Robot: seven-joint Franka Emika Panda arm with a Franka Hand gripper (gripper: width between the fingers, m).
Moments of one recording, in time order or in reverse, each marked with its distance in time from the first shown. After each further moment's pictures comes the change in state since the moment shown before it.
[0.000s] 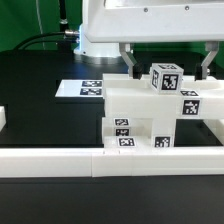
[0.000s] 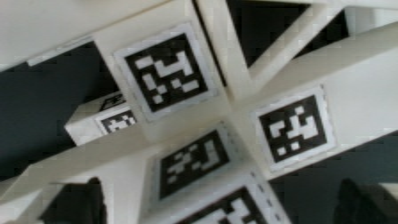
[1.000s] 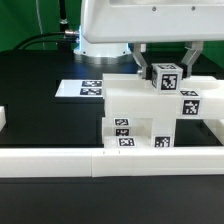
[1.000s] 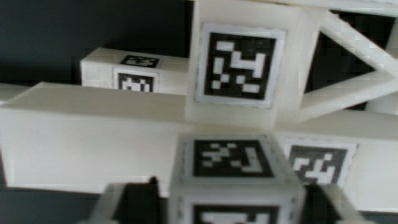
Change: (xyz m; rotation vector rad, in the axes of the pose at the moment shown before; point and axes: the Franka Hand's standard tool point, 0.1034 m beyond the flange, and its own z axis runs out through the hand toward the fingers) arm 0.000 0.003 -0.001 -0.053 -0.012 -0.434
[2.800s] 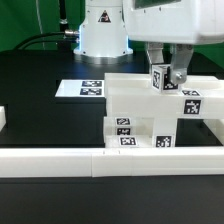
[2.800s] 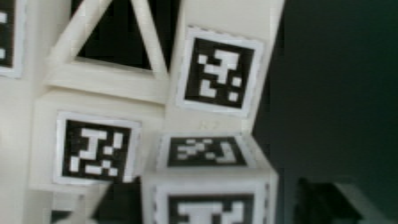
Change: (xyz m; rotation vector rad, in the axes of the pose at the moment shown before) arm 0.001 -0.003 0.001 0.108 0.043 1.425
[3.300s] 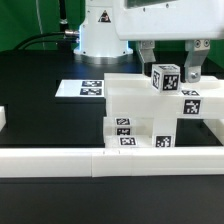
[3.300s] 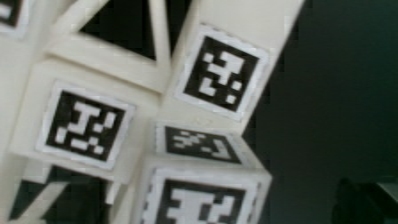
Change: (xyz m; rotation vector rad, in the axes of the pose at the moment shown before) arm -0.001 -0.003 -0.001 0.001 0.002 -0.357
